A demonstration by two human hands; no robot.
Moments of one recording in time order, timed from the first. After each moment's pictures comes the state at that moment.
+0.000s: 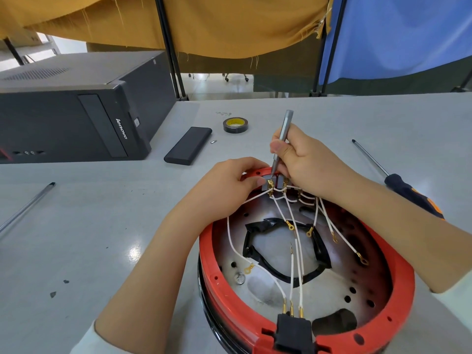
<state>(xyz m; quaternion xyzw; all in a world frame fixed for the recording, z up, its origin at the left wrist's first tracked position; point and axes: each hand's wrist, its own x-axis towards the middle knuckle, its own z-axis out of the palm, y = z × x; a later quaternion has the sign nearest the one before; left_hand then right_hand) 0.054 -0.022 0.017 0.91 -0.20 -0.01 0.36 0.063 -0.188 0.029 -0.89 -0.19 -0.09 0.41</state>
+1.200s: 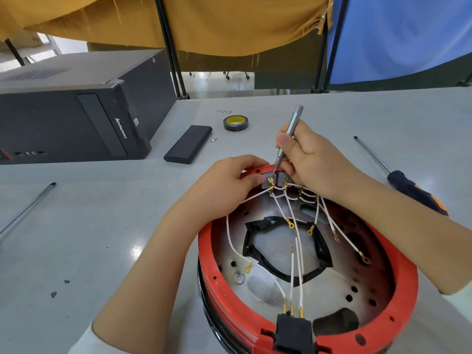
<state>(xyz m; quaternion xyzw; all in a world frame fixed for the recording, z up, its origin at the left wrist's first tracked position) 0.055 -0.022 0.017 0.91 -0.20 -0.02 0.37 0.059 -0.193 0.026 -0.85 -0.20 -0.09 0.48</state>
